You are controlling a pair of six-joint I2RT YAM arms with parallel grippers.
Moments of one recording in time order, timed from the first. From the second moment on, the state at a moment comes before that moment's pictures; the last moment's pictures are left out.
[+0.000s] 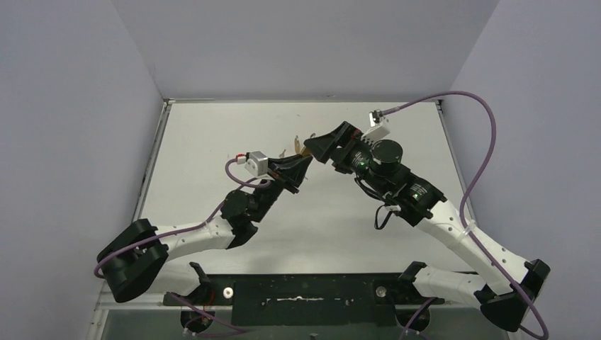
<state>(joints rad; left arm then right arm) -0.94 1.36 0.56 1.26 -0.23 -0.33 0.77 1.06 1.07 -0.18 0.12 0.95</state>
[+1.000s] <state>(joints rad) -0.39 0.98 0.88 0.49 1.11 -0.83 0.56 1.22 1.17 0.28 -0.97 0.42</state>
